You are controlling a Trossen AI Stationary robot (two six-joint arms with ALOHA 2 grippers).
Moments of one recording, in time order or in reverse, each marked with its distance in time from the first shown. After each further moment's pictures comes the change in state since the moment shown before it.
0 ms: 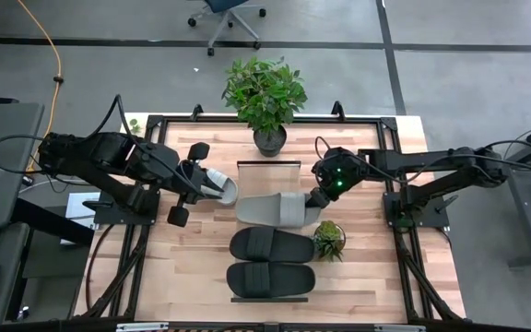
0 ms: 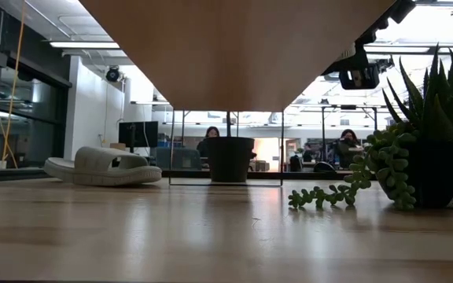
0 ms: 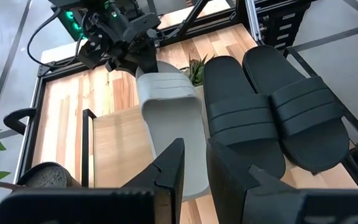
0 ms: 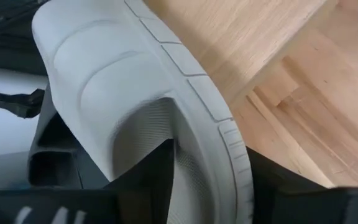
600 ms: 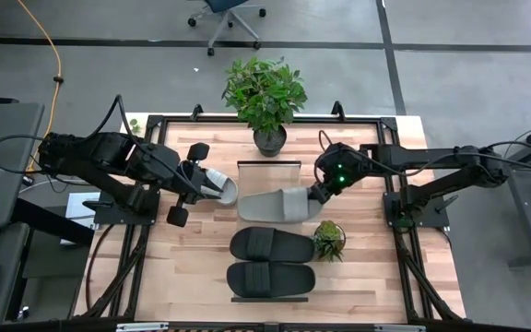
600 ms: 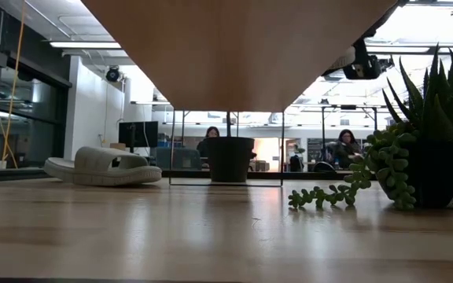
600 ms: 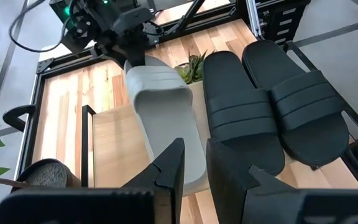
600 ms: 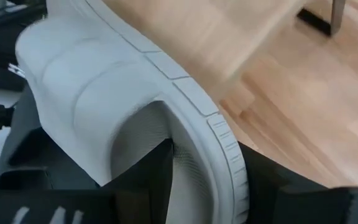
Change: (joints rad) left arm 0.000 0.000 0.000 -0.016 0.000 0.002; right arm -0.001 -0.001 0.104 -0.193 0.129 -0.049
